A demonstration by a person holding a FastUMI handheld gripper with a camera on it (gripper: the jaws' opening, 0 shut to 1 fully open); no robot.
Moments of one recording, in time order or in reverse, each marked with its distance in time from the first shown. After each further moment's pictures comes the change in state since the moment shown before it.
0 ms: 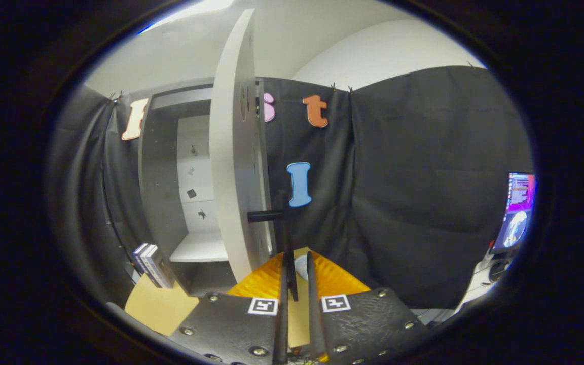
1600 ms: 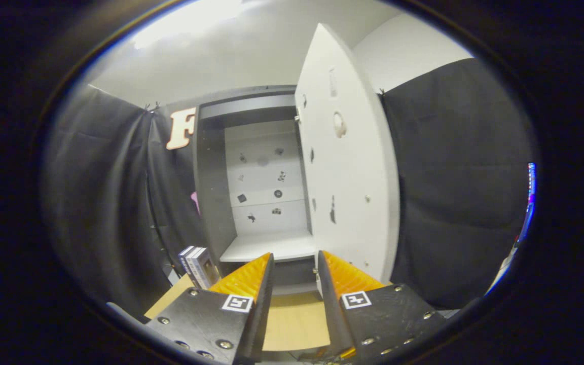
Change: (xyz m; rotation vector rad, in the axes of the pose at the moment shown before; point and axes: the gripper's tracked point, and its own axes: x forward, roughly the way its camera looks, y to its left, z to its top) arm -0.028 0.100 -0.037 -0.001 -0.046 0.245
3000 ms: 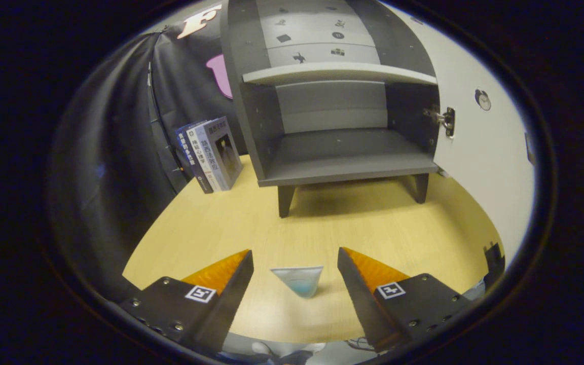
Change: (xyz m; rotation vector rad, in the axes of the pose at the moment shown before) arm 0.150 0.144 -0.418 -0.035 0.604 0.126
